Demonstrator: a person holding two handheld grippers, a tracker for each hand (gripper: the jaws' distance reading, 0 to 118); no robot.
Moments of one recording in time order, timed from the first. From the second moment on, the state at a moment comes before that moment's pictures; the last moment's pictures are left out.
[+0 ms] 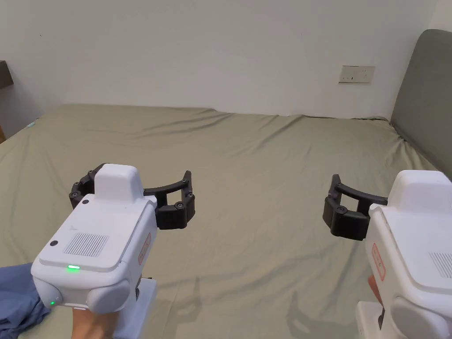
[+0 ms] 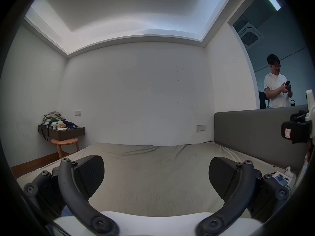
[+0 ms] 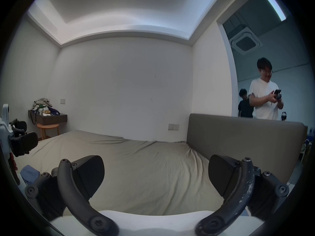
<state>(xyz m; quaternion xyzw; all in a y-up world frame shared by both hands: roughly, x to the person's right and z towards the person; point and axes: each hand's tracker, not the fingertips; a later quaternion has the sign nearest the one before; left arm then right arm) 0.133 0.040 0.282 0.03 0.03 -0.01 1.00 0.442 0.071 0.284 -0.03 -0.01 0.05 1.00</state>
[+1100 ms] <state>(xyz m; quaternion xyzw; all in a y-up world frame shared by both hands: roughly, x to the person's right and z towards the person) 0.131 0.042 0.281 0.02 0.04 -0.01 1.00 0.445 0.084 0.263 -0.17 -0.03 -0.03 0.98</state>
